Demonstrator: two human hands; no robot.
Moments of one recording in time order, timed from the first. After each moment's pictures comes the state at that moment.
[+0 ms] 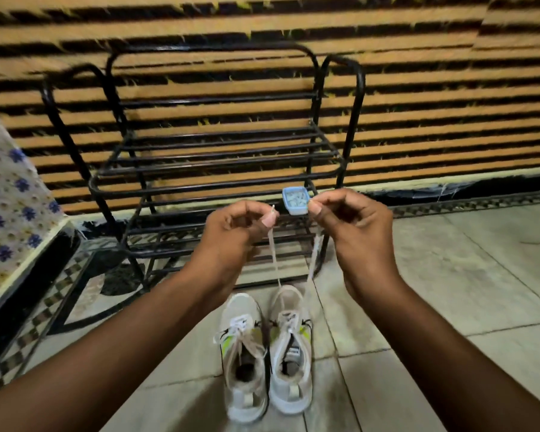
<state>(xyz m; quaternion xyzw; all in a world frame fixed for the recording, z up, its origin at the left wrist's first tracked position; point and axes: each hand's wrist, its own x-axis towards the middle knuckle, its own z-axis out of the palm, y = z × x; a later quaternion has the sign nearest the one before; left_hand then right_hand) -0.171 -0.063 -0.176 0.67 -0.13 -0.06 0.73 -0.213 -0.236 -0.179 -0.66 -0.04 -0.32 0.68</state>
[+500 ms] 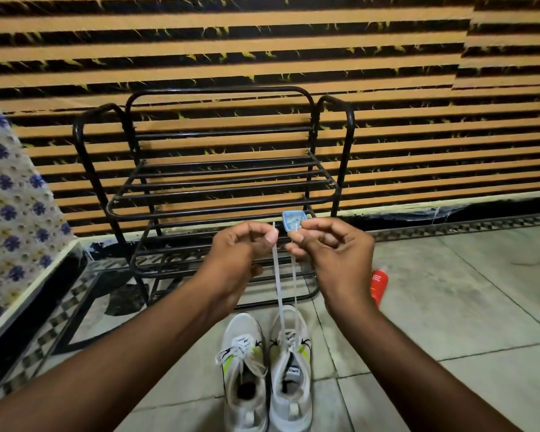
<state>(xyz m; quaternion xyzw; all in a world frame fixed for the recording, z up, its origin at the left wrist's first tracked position) -0.183 -0.065 -0.154 0.66 -0.07 -0.10 0.74 -0.224 -0.209 -0.169 -0.58 0.01 -0.29 0.76</state>
